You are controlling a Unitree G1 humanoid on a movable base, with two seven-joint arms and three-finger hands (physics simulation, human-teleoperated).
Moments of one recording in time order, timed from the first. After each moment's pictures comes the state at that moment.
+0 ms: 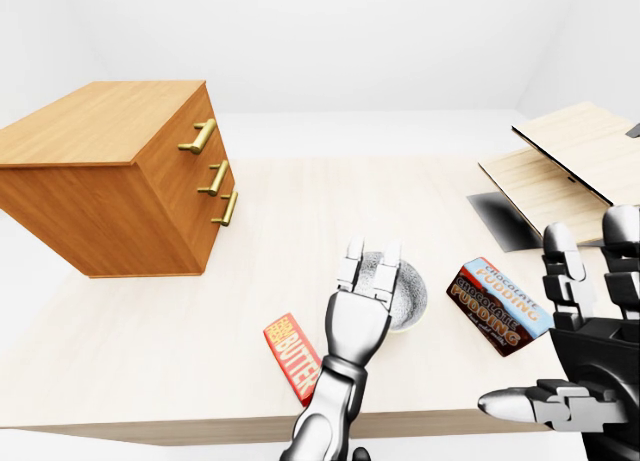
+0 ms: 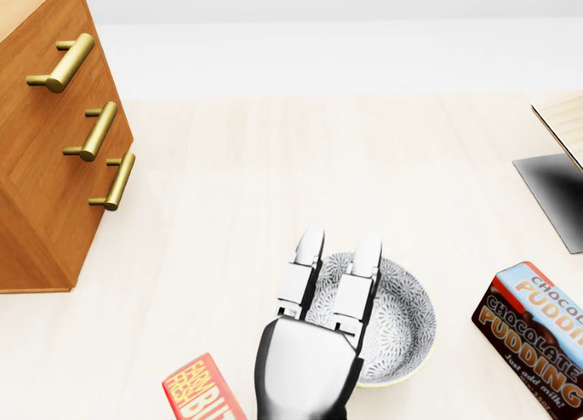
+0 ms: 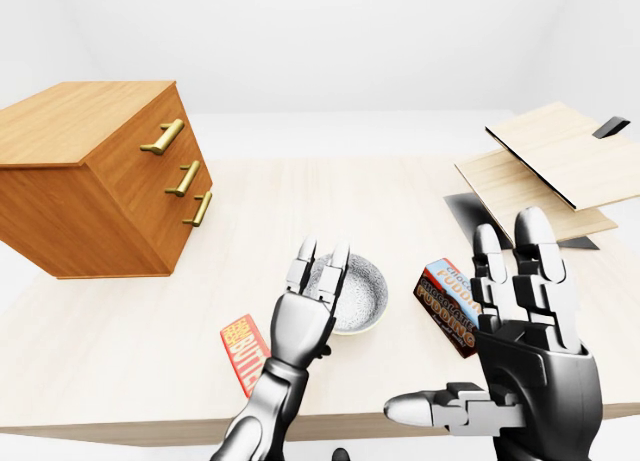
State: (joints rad) left arm 0.05 -0.18 -0.60 0.07 1.45 0.09 0.42; right arm 0.43 0.24 -0.49 -0.99 0.33 0.09 0.52
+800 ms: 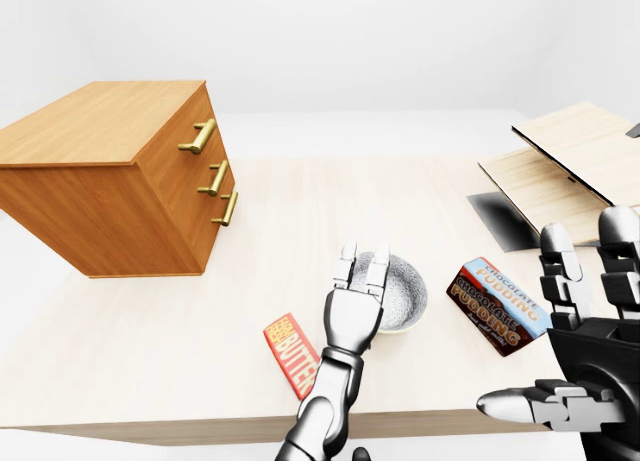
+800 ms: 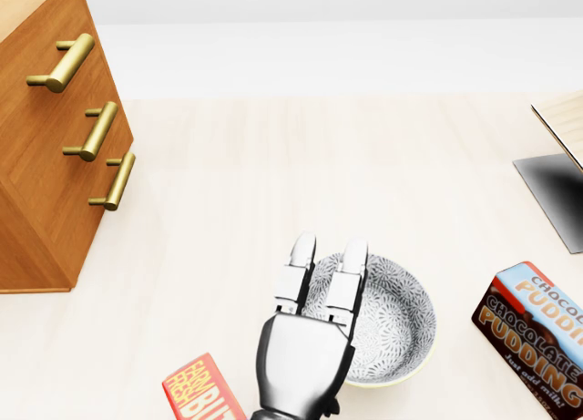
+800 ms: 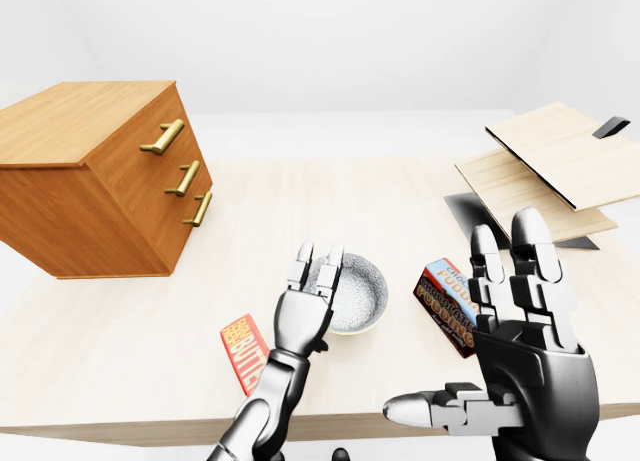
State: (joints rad) left arm -0.04 -0.23 -0.51 0.29 1.43 0.09 0.47; right arm 0.43 0.23 -0.49 -0.98 0.32 0.09 0.53
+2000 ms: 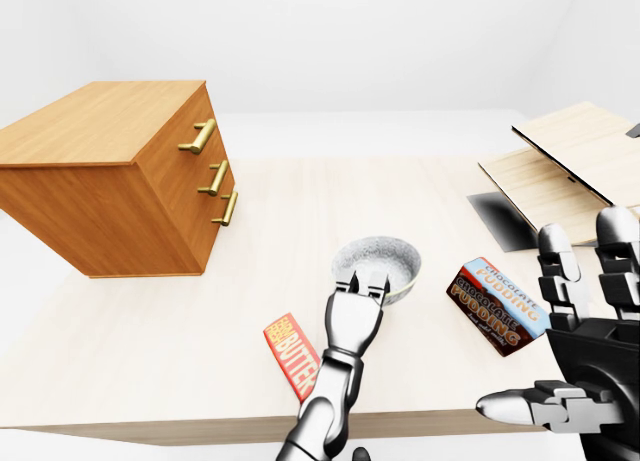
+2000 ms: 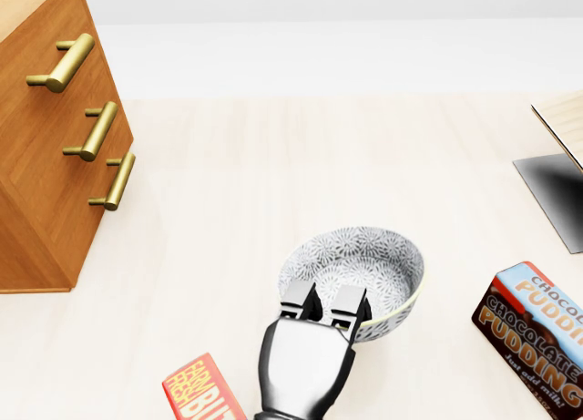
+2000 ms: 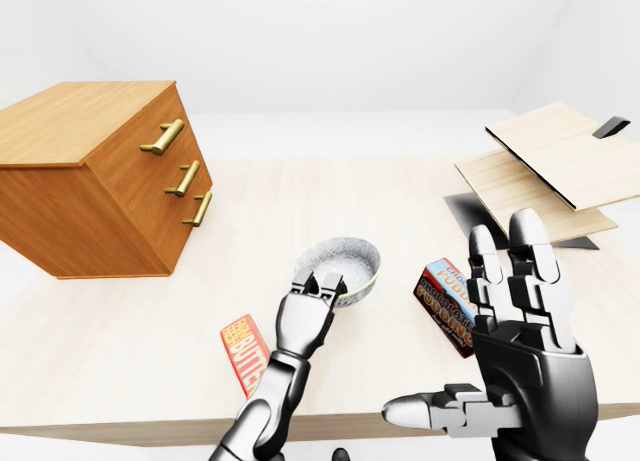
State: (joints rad) left arm -0.05 -0.23 -0.50 0.34 1.42 0.09 0.45; right arm 0.44 0.24 -0.49 -0.98 0.32 0.09 0.54
